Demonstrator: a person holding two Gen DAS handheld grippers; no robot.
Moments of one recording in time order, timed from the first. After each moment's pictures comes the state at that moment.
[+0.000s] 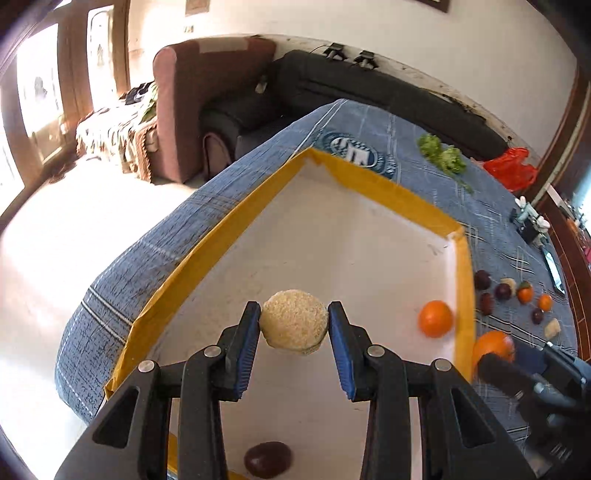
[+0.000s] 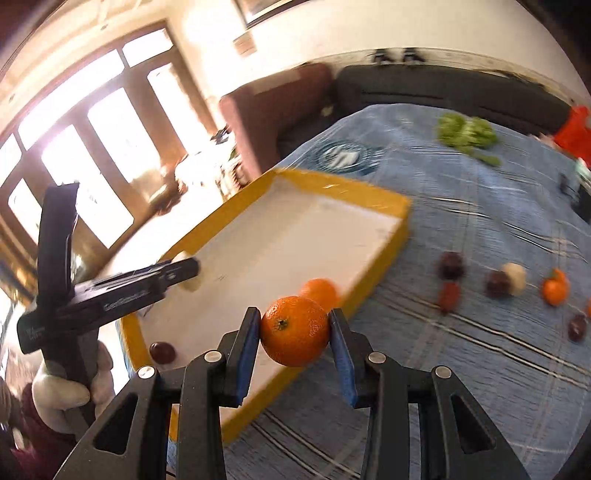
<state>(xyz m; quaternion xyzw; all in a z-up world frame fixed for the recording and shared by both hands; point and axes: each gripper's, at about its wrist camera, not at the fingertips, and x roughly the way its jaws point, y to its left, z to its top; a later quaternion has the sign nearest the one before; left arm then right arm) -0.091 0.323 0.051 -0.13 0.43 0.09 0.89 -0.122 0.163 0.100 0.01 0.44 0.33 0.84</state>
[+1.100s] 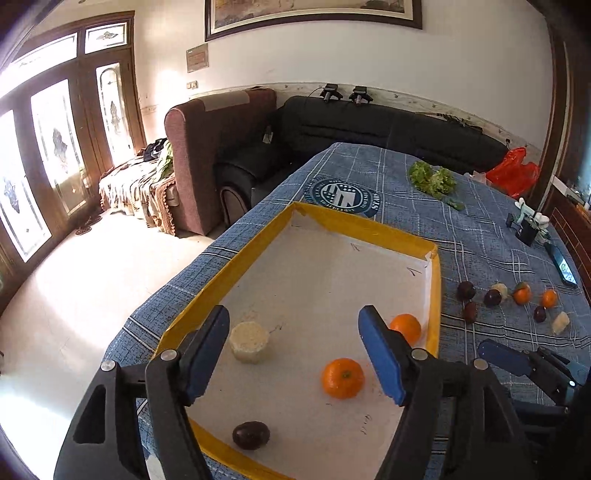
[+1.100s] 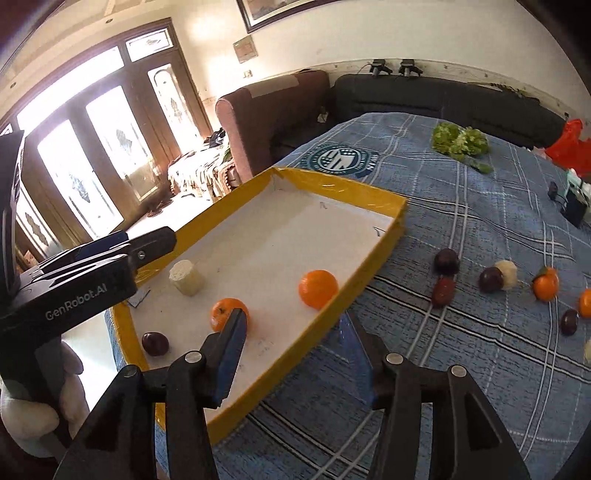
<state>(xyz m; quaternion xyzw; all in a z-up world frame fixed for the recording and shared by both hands) -0.133 0.267 0.104 -0.04 0.35 0.12 0.93 -0.140 0.120 0.102 0.03 0.41 0.28 0.87</state>
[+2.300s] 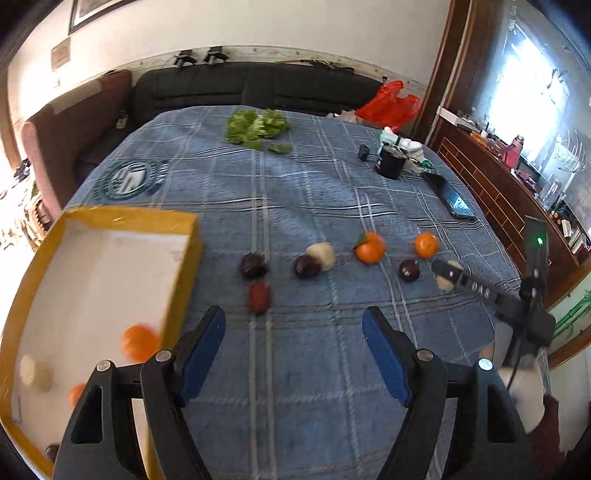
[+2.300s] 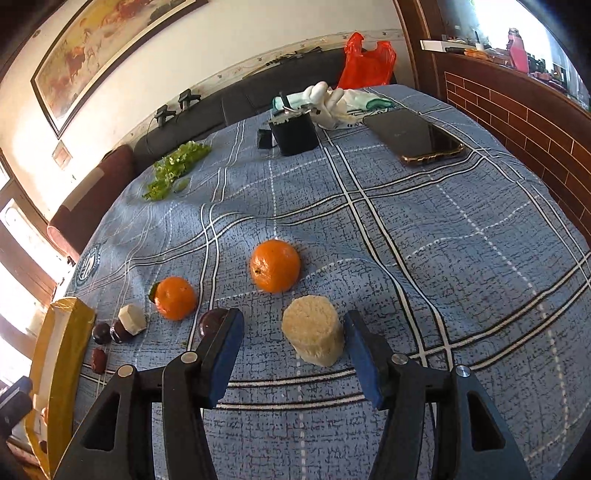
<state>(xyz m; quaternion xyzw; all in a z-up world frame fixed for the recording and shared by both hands) -0.045 0.082 0.076 -0.02 0.43 -0.13 0.89 -0.075 -0.162 0.048 0.19 0.41 -0.02 0.89</state>
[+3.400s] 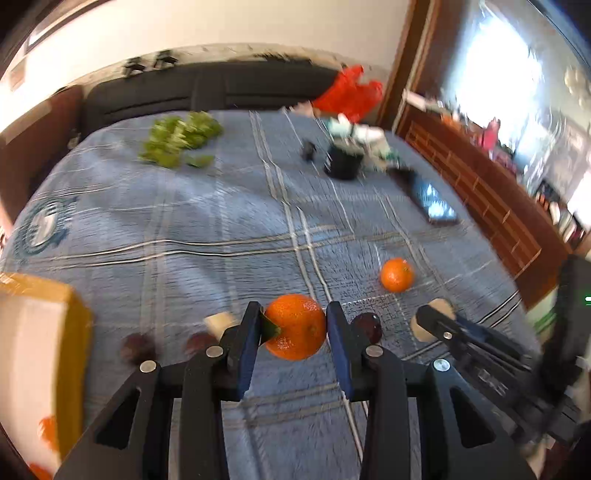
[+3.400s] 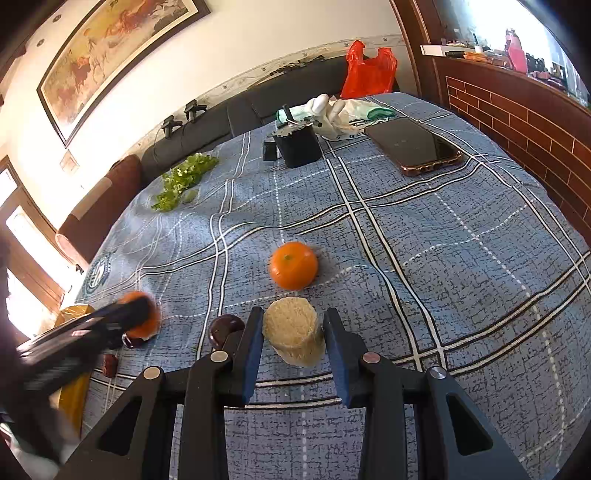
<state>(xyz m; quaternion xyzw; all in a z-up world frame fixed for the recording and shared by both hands) 0.014 0.011 0.061 -0.01 0.42 -0.18 0.89 -0.084 -0.164 0.055 0.21 0.39 0.00 0.90</state>
